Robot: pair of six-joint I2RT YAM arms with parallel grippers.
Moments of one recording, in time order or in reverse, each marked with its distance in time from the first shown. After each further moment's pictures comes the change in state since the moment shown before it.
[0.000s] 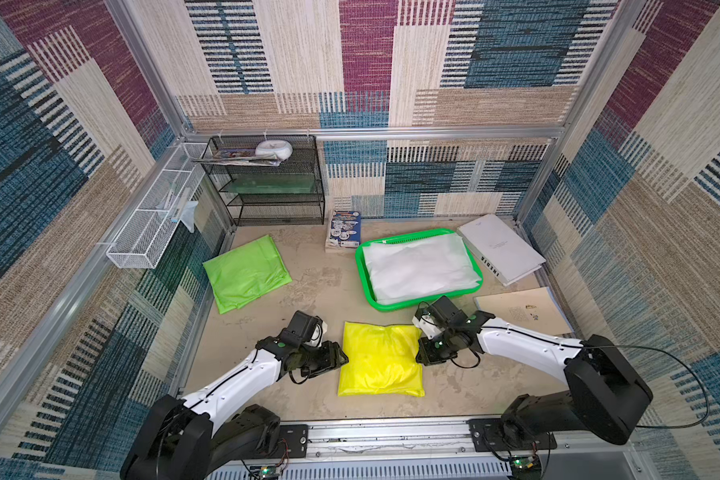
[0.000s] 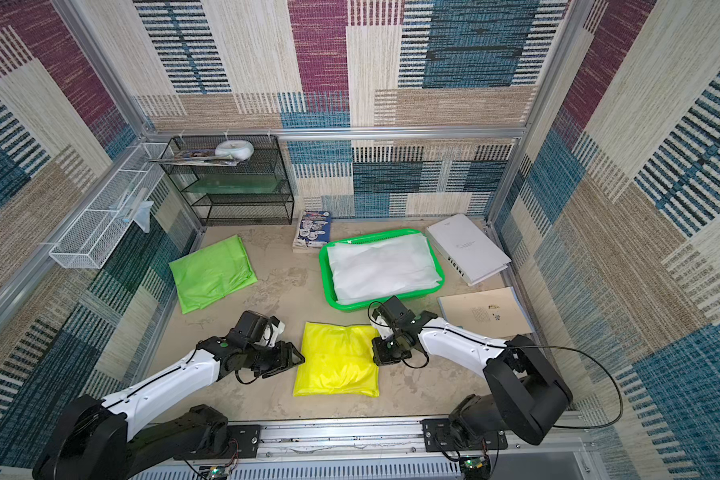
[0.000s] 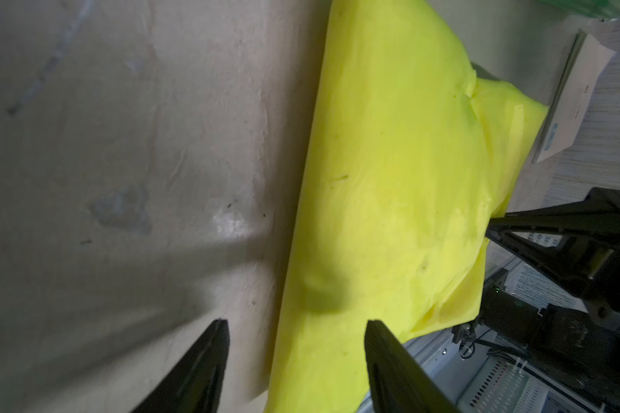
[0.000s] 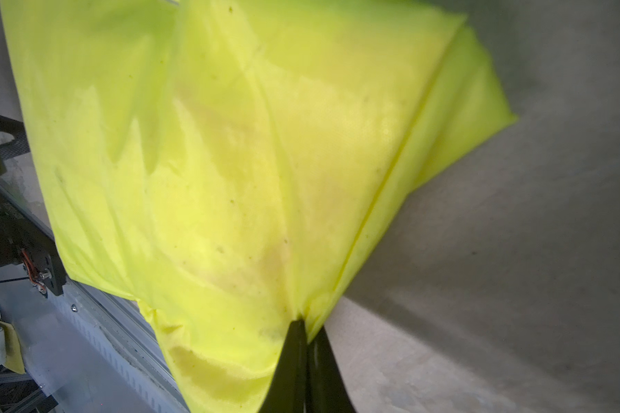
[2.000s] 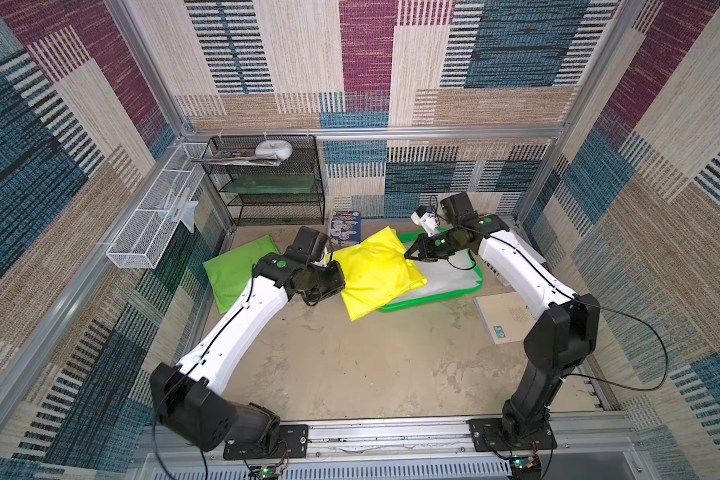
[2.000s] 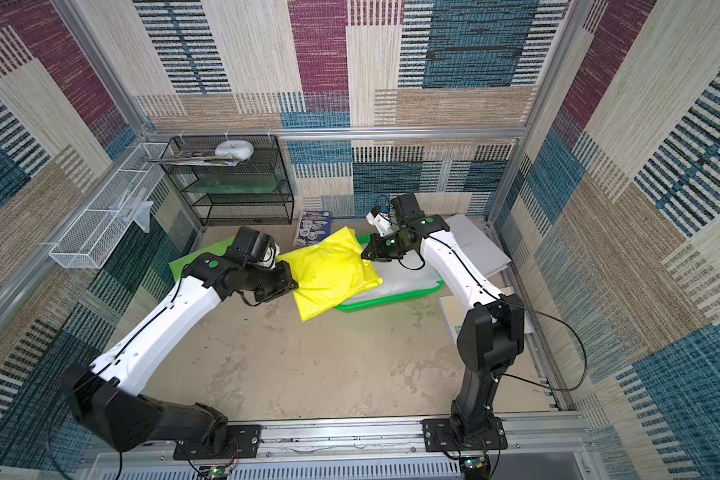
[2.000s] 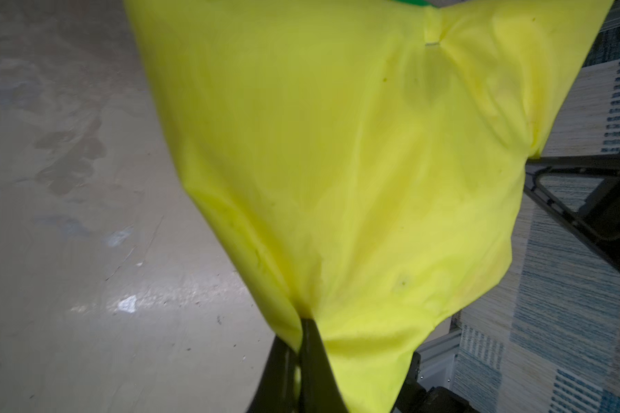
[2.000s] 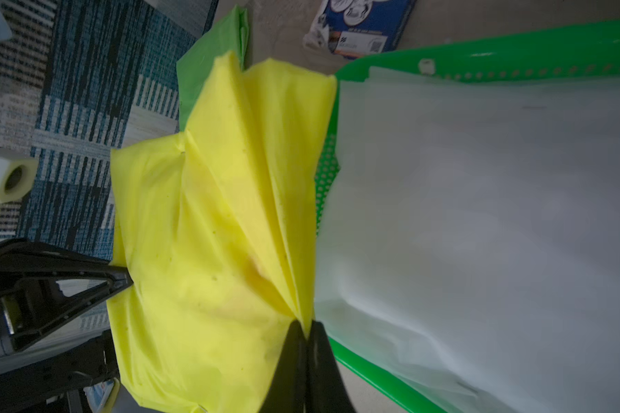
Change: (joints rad) left arm 0.007 0.380 1.024 -0.521 -0.190 -0.068; right arm -0.373 0.440 1.101 -0.397 -0.209 -0.227
